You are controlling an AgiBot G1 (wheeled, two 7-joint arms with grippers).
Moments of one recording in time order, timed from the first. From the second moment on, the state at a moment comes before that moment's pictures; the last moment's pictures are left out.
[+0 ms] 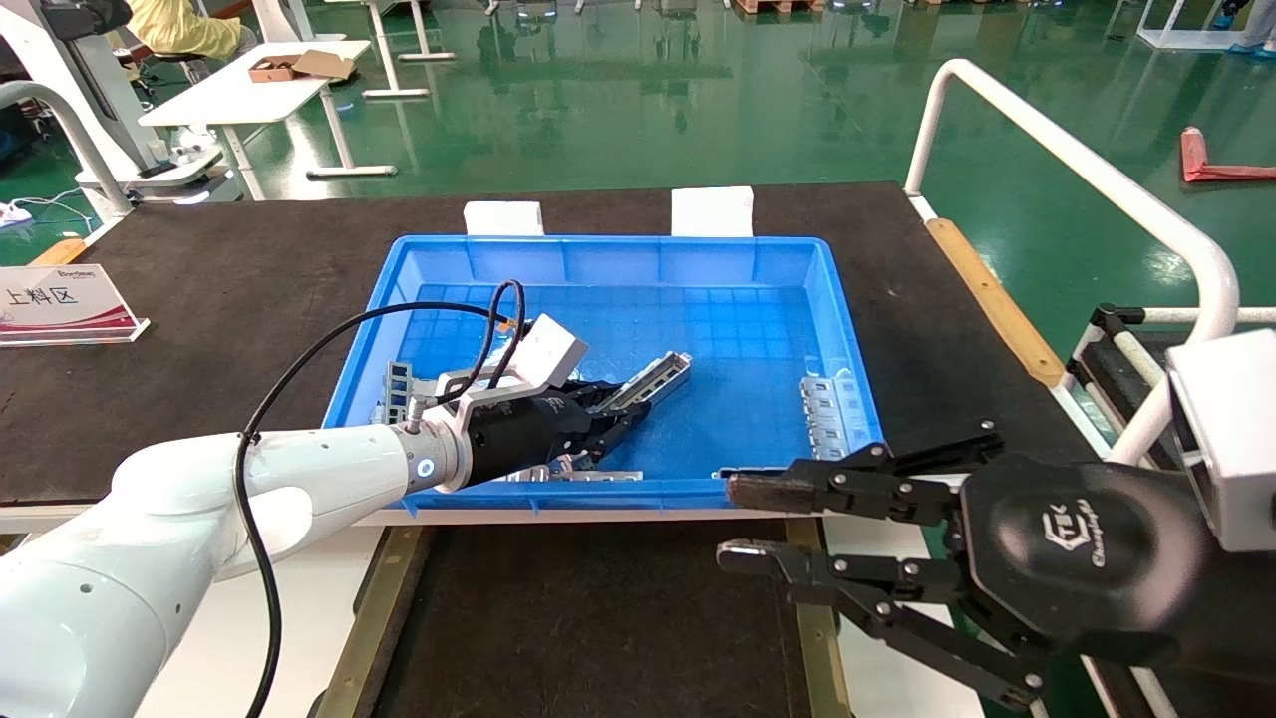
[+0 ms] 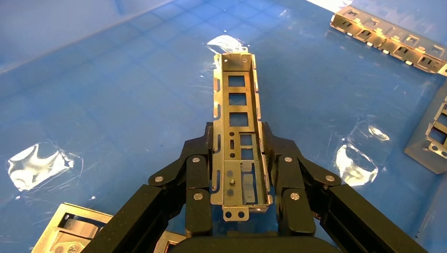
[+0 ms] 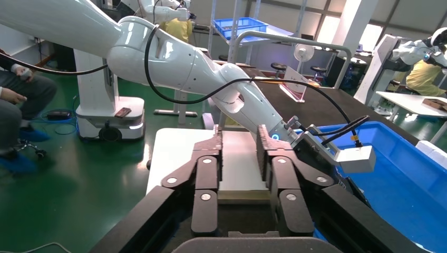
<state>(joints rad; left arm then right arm) -1.49 1.36 0.65 -0.18 1.15 0.81 0.11 1.10 -0.57 -0.38 1.27 -0.66 -1.46 0.14</state>
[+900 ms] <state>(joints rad) -1.50 1.19 0.57 -0.31 0.96 1.28 0.14 1.10 -0.57 -0.38 1.27 -0.66 -1.46 0.14</state>
